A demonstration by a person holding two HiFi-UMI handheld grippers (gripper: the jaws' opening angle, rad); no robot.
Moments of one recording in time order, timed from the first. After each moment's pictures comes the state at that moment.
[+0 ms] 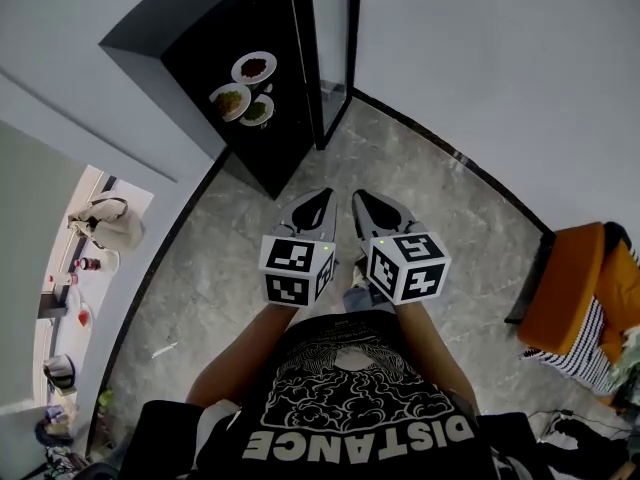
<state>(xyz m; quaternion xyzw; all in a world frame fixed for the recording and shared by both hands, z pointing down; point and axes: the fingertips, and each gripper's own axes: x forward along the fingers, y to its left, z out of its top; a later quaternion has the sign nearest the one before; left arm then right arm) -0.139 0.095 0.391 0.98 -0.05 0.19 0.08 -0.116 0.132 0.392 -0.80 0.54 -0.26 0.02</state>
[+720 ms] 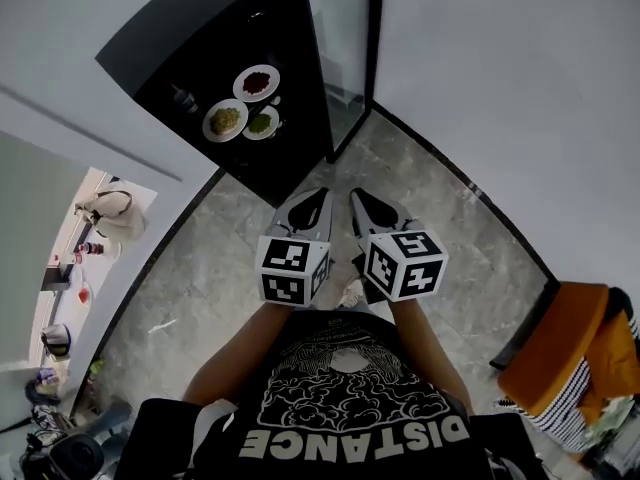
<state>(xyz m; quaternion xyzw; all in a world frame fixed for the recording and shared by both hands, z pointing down) -0.012 0.062 0.397 0.96 -0.13 0.21 0.08 0.019 0.095 0.399 -0.75 0.60 -0.29 0.04</state>
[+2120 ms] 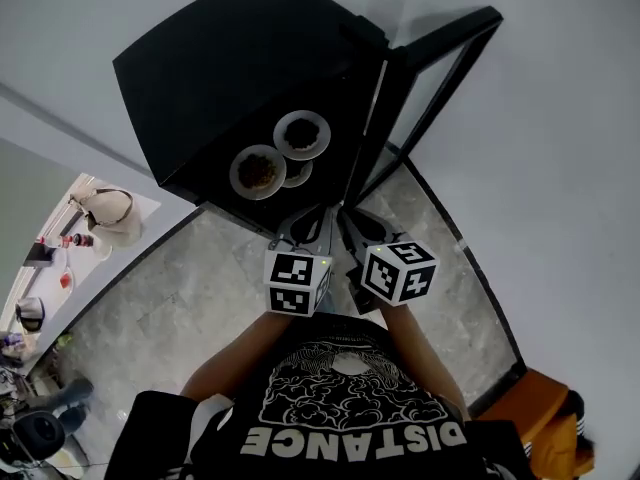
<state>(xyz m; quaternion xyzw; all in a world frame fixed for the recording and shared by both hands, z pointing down) 0.048 -0.173 0.428 0.94 -0.24 0.19 0.12 0.069 -0.153 0.433 -0.63 0.69 -0.34 0.03</state>
